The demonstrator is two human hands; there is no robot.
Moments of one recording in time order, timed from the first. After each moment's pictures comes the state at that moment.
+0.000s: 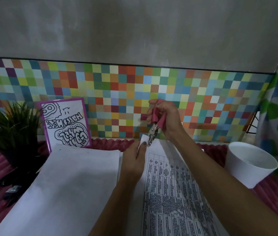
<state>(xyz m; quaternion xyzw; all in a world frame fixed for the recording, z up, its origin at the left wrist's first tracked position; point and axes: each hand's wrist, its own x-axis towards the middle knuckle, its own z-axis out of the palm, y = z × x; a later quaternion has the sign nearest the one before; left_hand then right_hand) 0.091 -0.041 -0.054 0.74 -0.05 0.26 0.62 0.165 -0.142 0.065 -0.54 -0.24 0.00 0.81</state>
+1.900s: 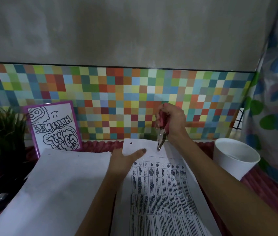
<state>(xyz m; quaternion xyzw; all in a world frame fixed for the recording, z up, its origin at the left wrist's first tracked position) 0.074 -0.033 -0.027 0.72 0.03 0.08 0.68 0.158 -0.181 0.057 -0.53 -0.19 -0.09 0.82</state>
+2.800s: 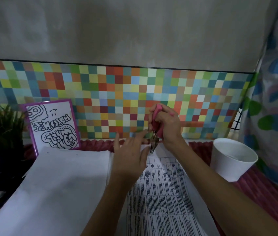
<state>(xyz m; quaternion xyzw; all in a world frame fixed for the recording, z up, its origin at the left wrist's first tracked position) 0.069 -0.051 -0.022 0.89 -0.13 0.37 0.25 0.133 -0.171 0.054 -0.56 -0.25 -0.09 0.78</state>
